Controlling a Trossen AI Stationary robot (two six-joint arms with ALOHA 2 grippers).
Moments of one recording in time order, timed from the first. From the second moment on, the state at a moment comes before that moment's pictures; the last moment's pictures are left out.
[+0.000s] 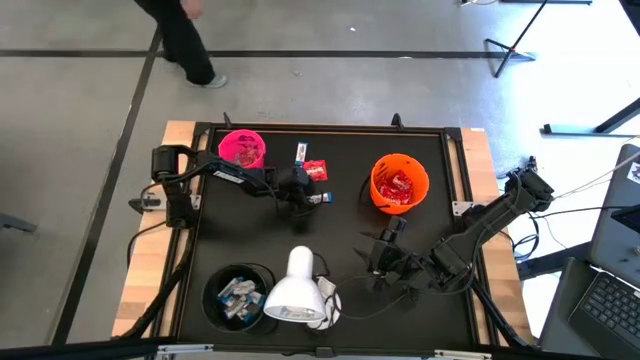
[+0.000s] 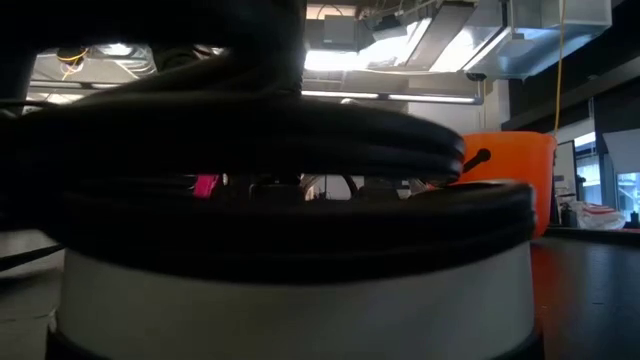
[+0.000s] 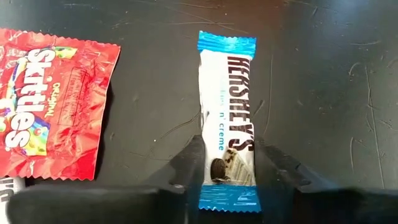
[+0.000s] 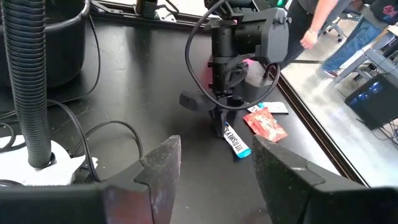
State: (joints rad) left arm 0.23 1.83 0.82 0.08 0.01 -0.02; right arm 0.67 1.57 1.32 -0.71 0.95 0.53
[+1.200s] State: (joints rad) left arm 0.02 1.06 0.81 -0.43 -0.22 -0.05; right arm 0.67 1.57 1.32 -0.71 0.91 0.55
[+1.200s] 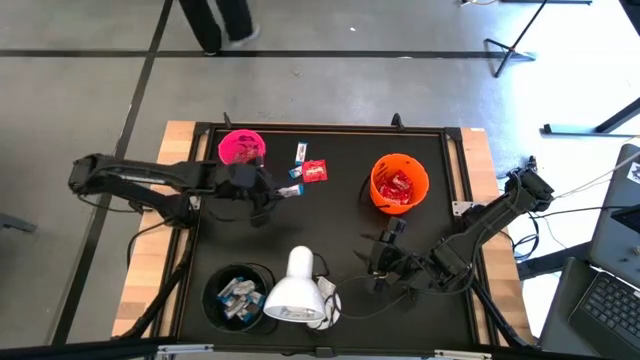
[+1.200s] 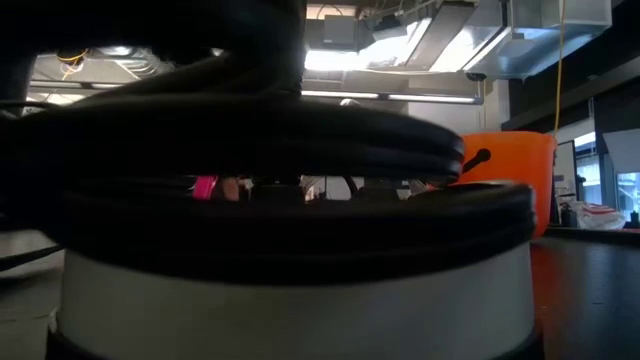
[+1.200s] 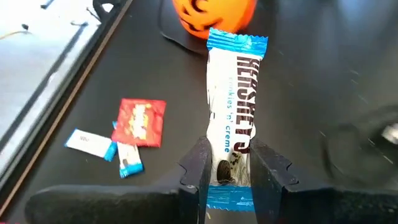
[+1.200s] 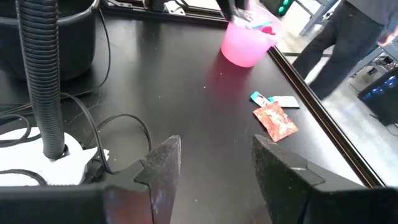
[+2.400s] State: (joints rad) left arm -0.86 1.01 0.82 -0.45 -0.07 -0.66; right arm 0.67 1.57 1.32 -0.70 0.90 0.55
